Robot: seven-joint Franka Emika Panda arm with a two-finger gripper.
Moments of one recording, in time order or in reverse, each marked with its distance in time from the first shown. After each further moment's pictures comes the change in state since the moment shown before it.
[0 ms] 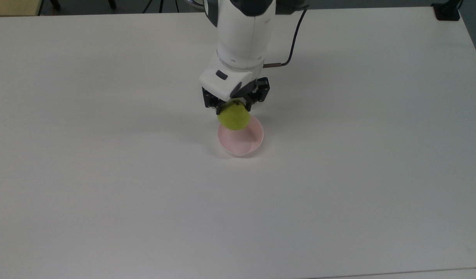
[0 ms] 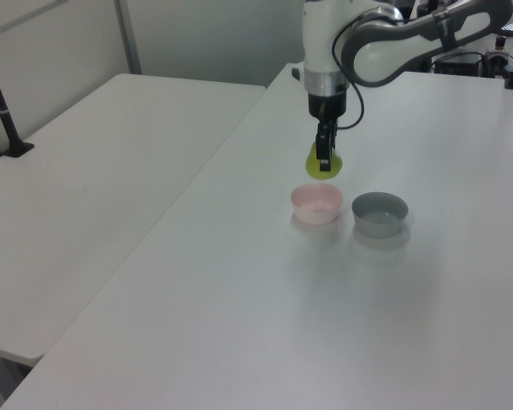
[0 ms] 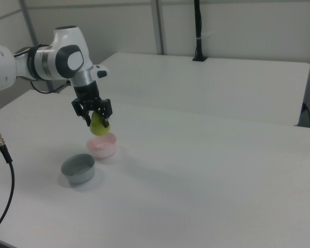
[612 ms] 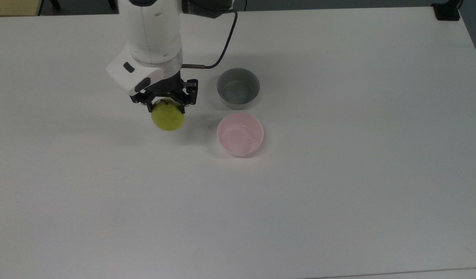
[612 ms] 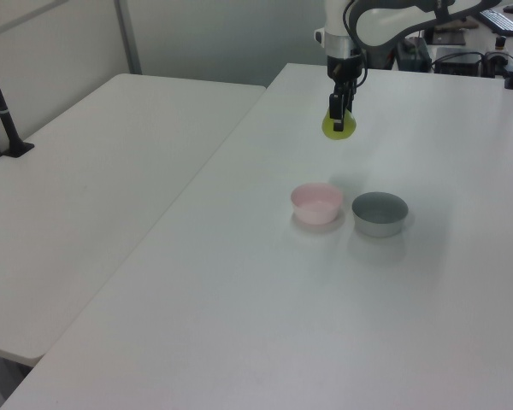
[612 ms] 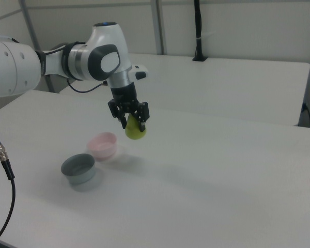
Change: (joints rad) arm -0.208 -0.005 -0.018 0.021 0.000 0.004 -0.080
